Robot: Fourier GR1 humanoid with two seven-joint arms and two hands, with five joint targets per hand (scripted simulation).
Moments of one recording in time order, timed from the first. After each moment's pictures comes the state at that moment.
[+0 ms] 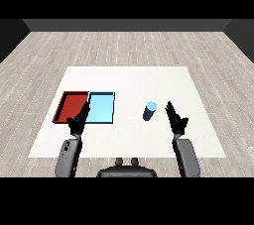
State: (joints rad) left arm 0.00 0.08 -0.01 -1.59 0.01 -0.03 0.04; right arm -0.01 -0.11 0.00 -1.54 -0.04 0.01 -0.01
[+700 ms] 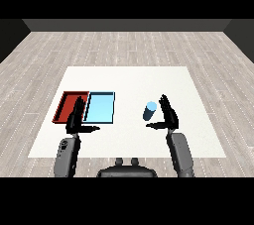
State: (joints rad) left arm -0.02 0.07 0.06 -1.59 0.08 -0.09 -0.25; right arm -0.11 -0.04 0.00 -1.51 -0.08 0.08 -0.18
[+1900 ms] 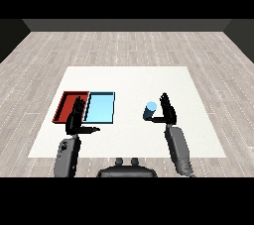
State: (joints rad) left arm -0.01 0.06 0.07 -1.61 0.10 -0.12 -0.29; right arm -0.24 -0.04 -0.09 -1.25 -0.12 0.05 -0.27
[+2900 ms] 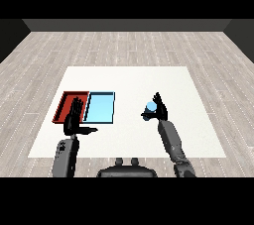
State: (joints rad) left arm 0.00 0.07 0.09 -1.62 0.14 -0.14 -0.28; right arm -0.45 -0.01 -0.14 -0.83 -0.18 0.05 -0.39
